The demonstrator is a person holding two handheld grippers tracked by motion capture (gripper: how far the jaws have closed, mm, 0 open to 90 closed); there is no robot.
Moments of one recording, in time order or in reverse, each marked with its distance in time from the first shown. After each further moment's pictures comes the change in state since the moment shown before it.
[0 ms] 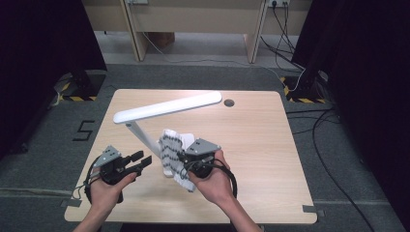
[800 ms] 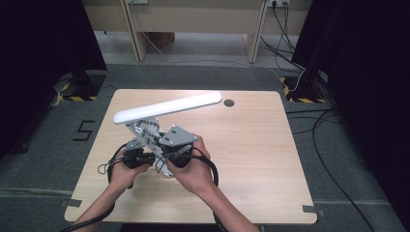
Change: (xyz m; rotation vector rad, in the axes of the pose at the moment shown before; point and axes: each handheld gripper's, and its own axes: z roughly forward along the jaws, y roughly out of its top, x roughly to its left) left arm 0.041 -0.022 0.099 0.245 -0.114 0.091; right arm 0.029 0.058 0.013 -0.125 -0.017 -0.136
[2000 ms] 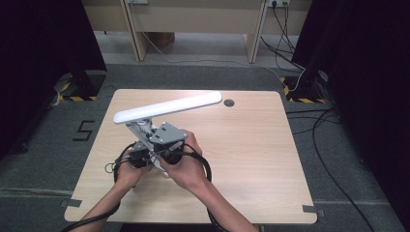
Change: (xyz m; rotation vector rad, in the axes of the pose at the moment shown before) left arm 0.001 -0.005 0.015 0.044 0.046 0.045; right arm 0.006 0.014 0.013 -0.017 0.005 -0.065
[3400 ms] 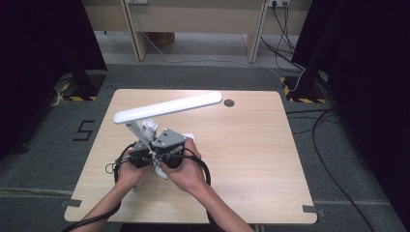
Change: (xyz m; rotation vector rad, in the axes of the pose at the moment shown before) left arm -0.001 0.000 0.001 -0.013 0.016 -0.006; right arm 0.002 -0.032 0.020 0.072 0.052 0.064
